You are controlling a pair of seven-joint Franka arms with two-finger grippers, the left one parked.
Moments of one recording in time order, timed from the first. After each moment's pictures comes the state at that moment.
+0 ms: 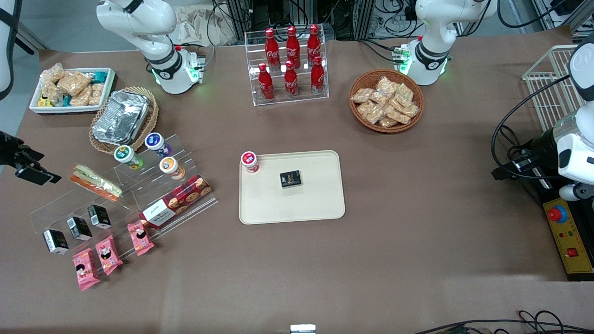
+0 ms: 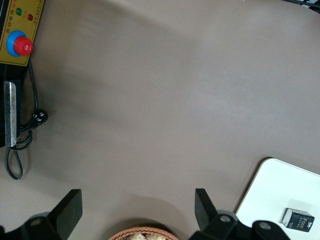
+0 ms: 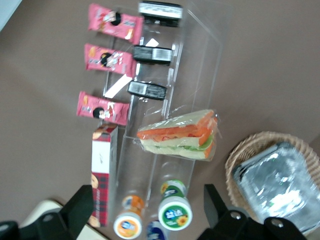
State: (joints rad) arm -0.13 0.04 -0.11 -1.73 0.08 1.75 0.67
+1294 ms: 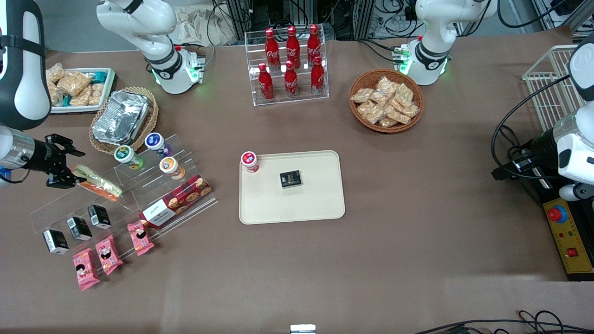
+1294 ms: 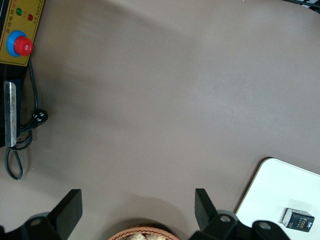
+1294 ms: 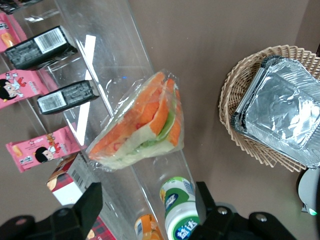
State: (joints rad) arm -0.13 0.06 -0.11 -1.95 0.07 1.85 1.13
